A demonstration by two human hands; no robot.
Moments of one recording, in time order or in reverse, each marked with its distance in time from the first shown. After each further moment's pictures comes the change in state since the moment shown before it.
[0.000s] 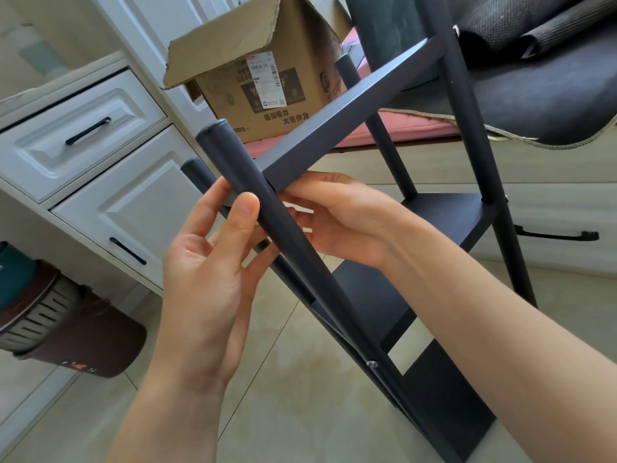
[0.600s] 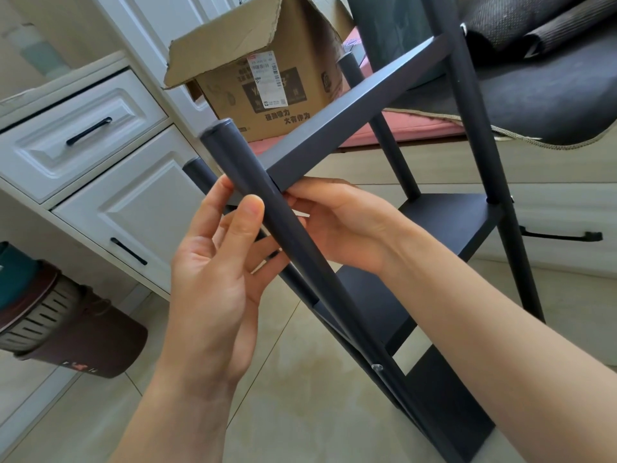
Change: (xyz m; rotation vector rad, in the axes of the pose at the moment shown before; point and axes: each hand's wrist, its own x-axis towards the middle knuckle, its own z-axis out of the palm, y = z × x) left_hand -0.001 0.000 0.003 -0.025 -0.010 -0.031; right_hand 0.005 0.007 0.000 0.103 -0.031 0.009
